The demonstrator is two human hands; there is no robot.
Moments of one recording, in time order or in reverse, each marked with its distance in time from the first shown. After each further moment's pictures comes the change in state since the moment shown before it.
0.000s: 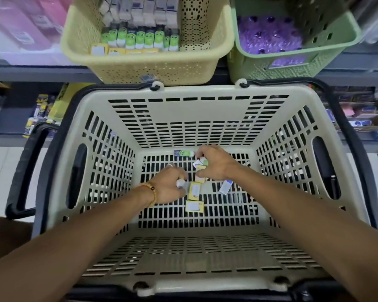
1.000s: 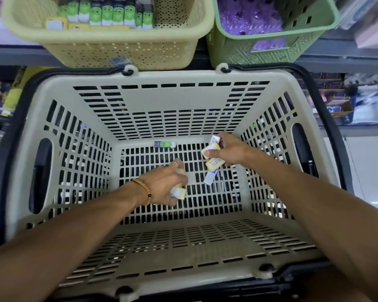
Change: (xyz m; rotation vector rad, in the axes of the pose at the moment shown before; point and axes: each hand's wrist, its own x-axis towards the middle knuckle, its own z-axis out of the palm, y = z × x) left_hand 0.022 -0.003 0.028 0.459 -0.093 0.405; right_hand -0.027 0.050 -0.034 0.426 0.019 0.283
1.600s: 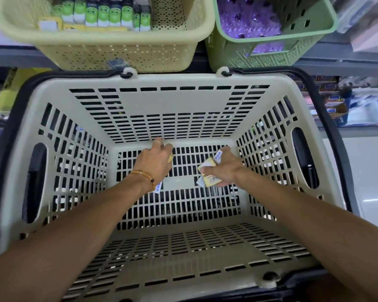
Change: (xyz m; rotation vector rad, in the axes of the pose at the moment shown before) left_hand 0.026 -0.016 -0.016 0.039 0.389 -0.408; right_hand -0.016 0.009 0.031 0.151 0.068 0.242
